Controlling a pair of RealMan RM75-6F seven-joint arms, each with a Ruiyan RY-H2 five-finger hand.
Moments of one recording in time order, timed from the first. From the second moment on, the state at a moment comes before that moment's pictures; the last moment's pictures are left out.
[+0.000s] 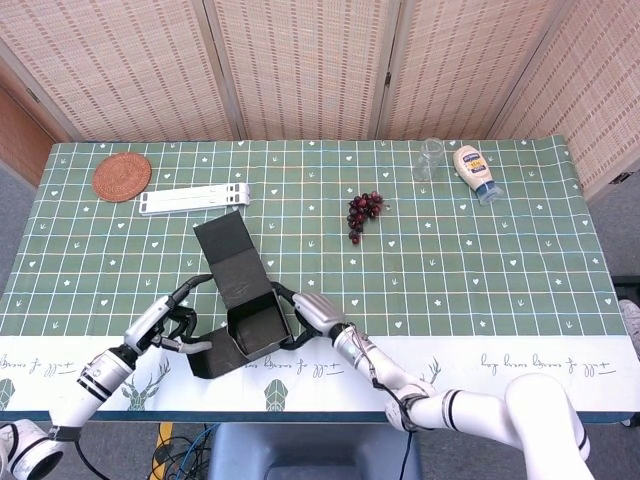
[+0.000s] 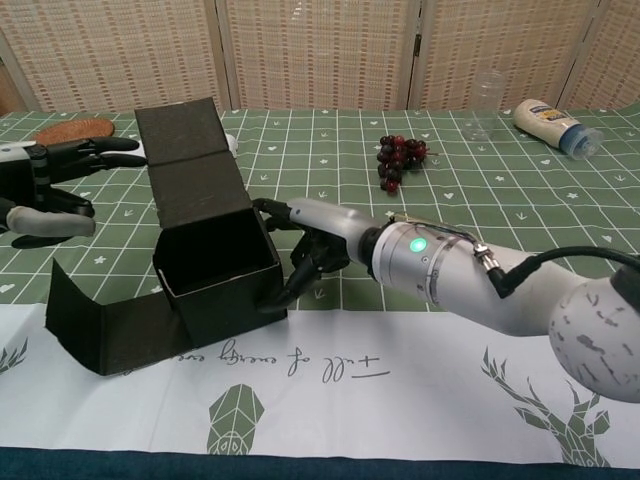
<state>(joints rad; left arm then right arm) -0.59 -1.31 0.08 -1.39 1.62 1.15 -1.24 0.93 -1.91 0.25 -1.18 -1.19 0.70 0.27</state>
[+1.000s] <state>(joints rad) -0.43 -1.42 -0.12 -1.28 1.45 1.40 -1.03 0.69 -1.74 0.32 -1.44 -1.31 0.99 0.69</state>
